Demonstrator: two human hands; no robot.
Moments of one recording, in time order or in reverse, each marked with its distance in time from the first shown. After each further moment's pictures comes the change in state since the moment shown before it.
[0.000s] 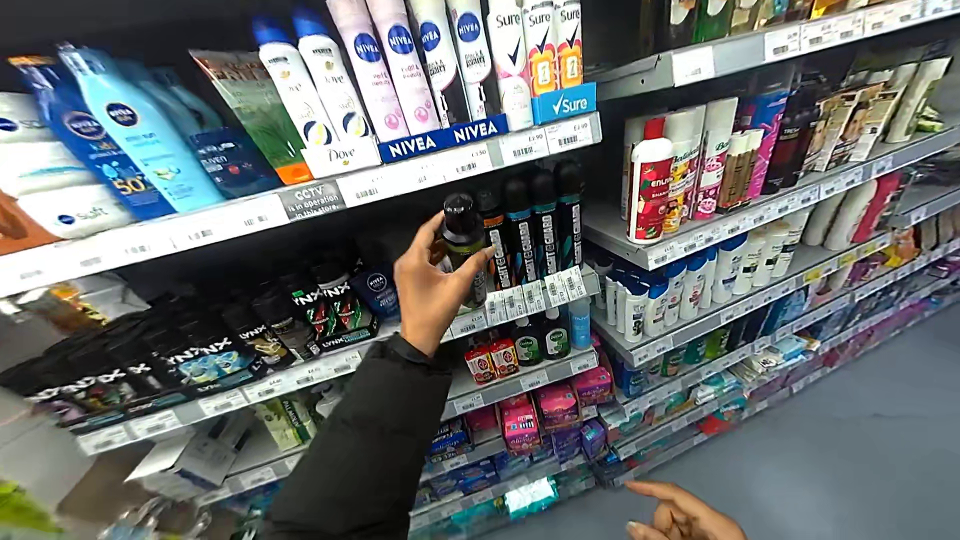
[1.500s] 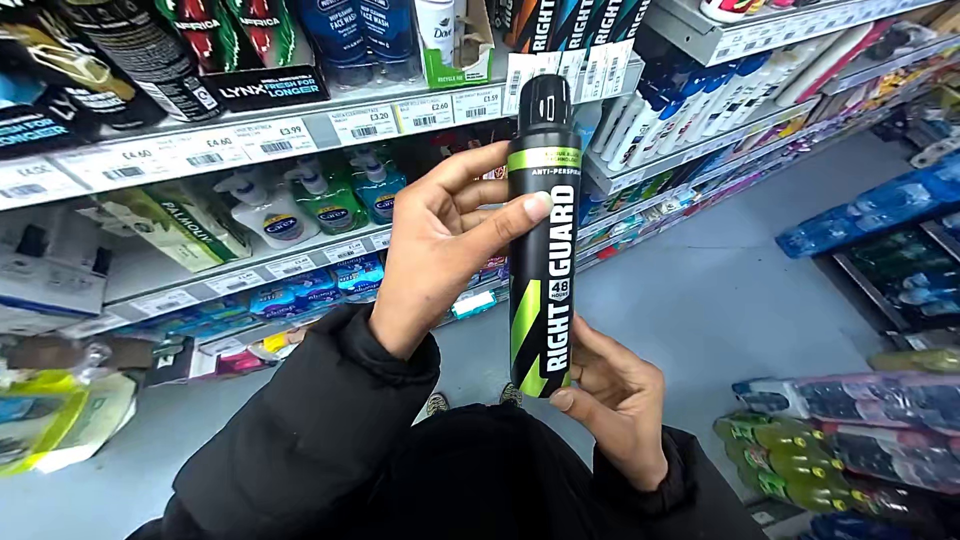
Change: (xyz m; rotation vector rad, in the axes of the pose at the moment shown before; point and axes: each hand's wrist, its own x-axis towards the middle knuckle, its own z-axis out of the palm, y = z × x) left_hand -0.164 0.001 -0.112 -0.871 -0.354 -0.589; right_hand -0.034 -0.058 0.196 0.291 0.090 -0.136
